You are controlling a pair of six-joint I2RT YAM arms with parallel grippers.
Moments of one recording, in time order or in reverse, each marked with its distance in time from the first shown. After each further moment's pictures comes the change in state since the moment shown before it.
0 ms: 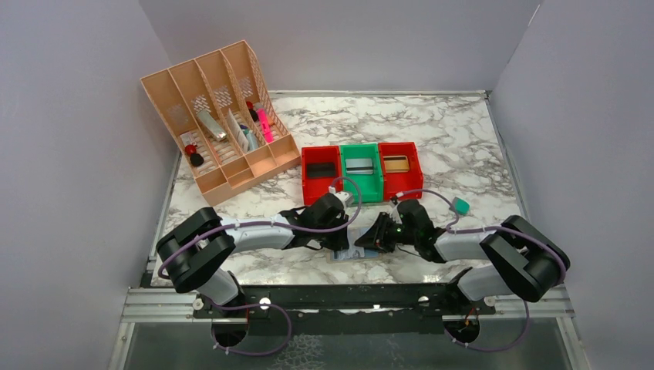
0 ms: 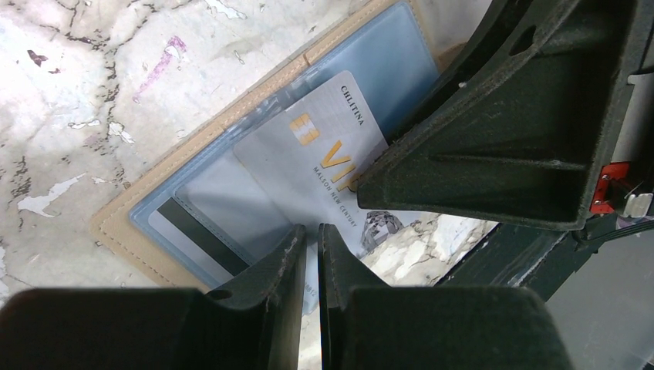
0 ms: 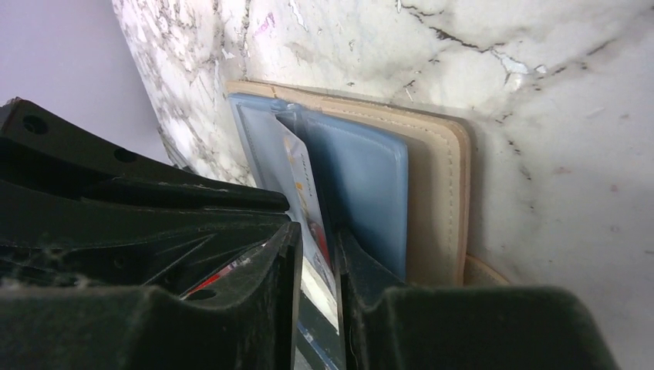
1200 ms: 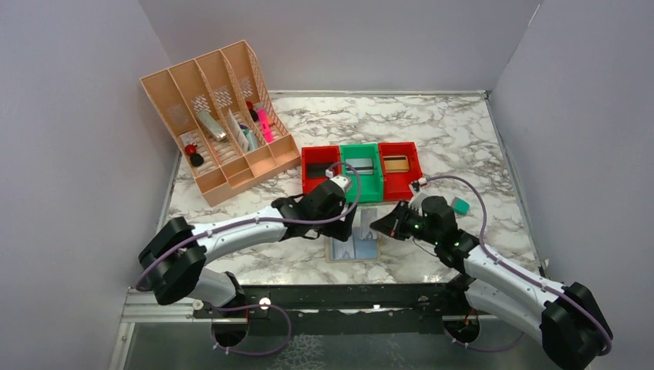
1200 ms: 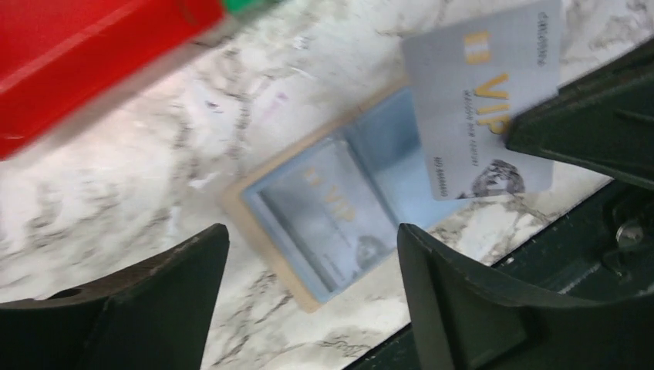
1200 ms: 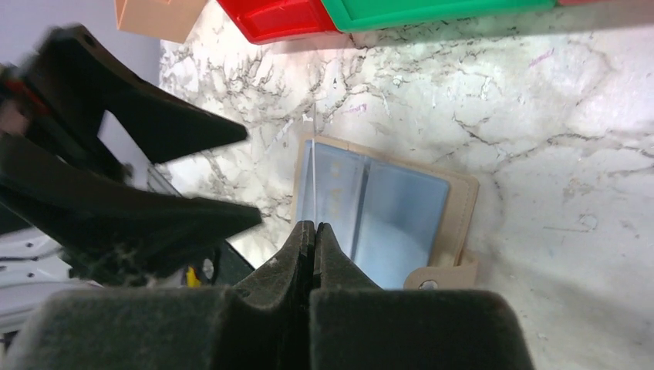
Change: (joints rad) left arm -0.001 -0.105 0.164 -0.290 -0.178 0.094; right arm -0.055 -0.533 0.026 -0.356 0.159 -0.233
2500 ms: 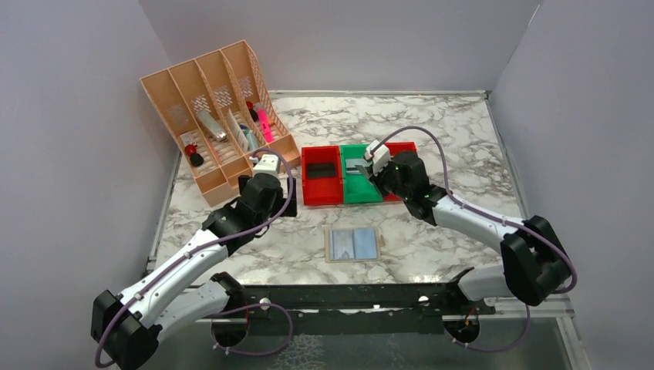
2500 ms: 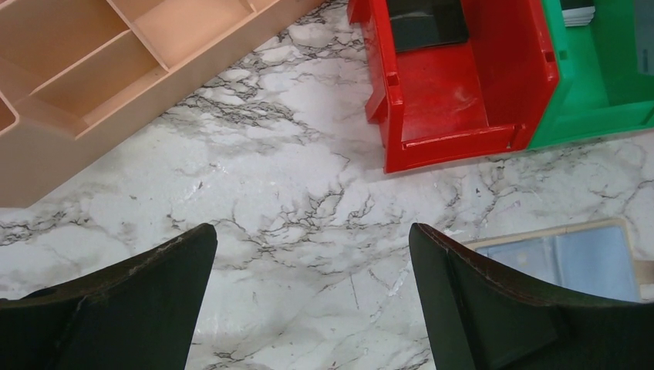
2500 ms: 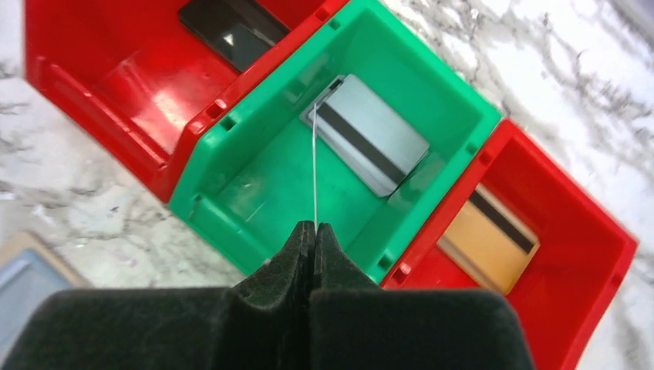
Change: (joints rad) left arm 0.305 -0.542 -0.147 -0.163 -0.360 0.136; right arm 0.000 0.462 0.434 0.031 0.191 -1.114
